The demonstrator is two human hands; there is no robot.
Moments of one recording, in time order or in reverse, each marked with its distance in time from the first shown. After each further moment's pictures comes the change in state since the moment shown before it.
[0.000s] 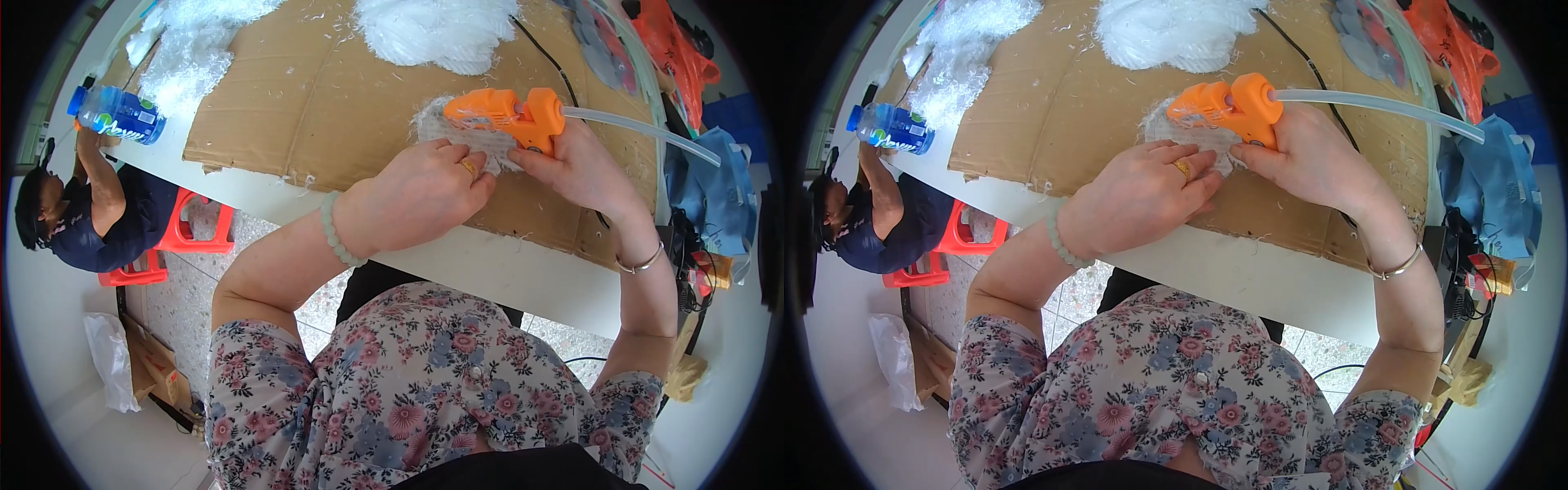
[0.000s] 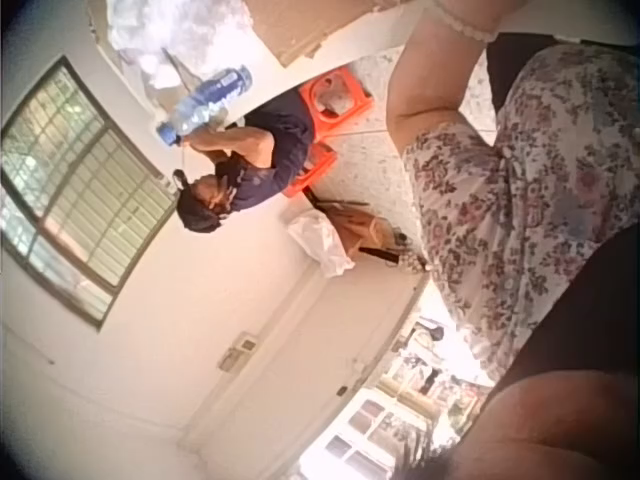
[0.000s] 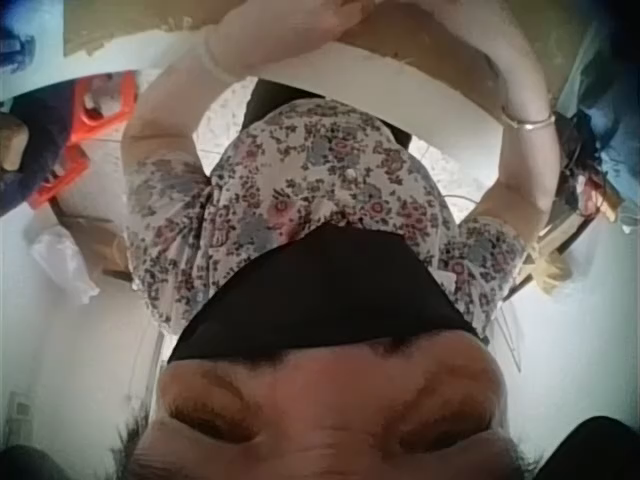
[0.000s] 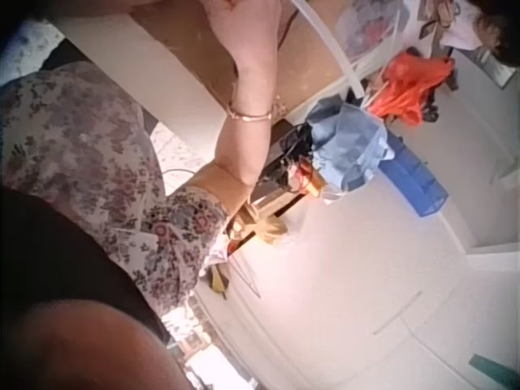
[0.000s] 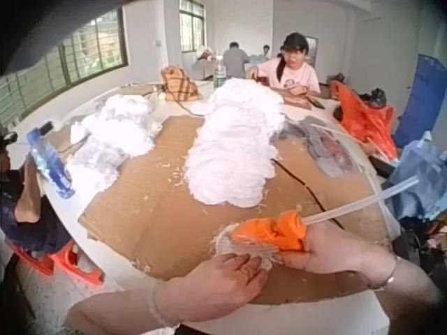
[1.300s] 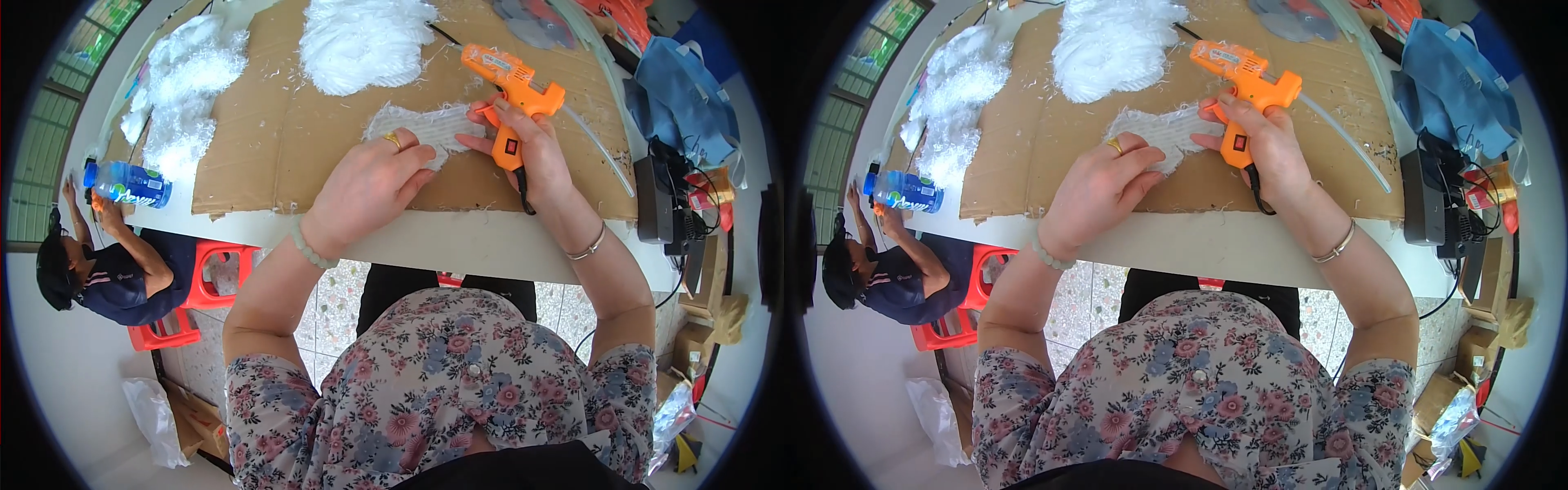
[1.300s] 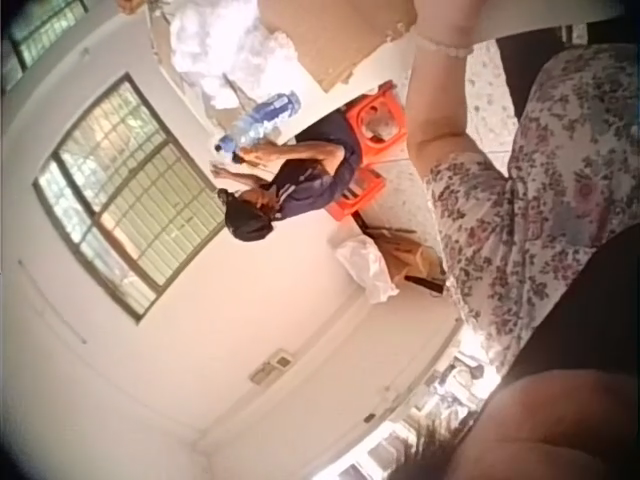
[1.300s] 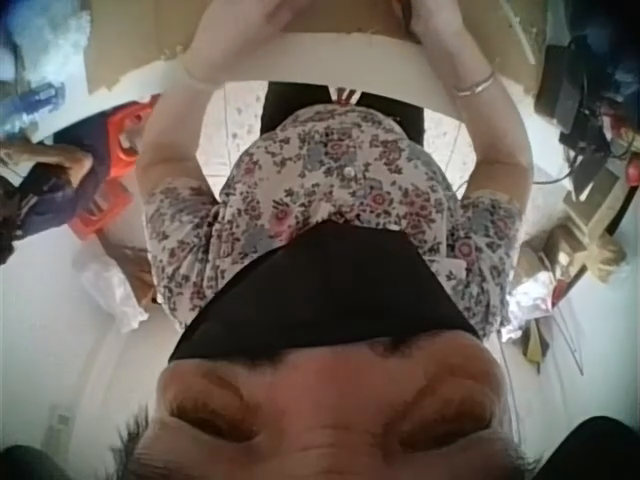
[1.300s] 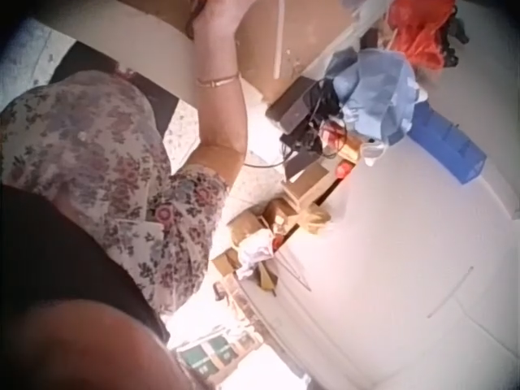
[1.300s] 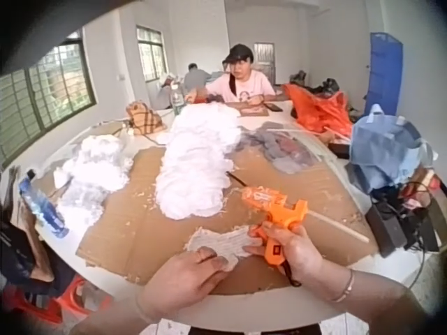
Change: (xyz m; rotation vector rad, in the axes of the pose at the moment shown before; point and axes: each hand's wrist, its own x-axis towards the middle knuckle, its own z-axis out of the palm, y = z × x) left_hand 0.010 -0.004 -0.009 -0.170 -0.008 -0.203; right_hand -0.011 0.035 0.059 1.485 0.561 -0.065
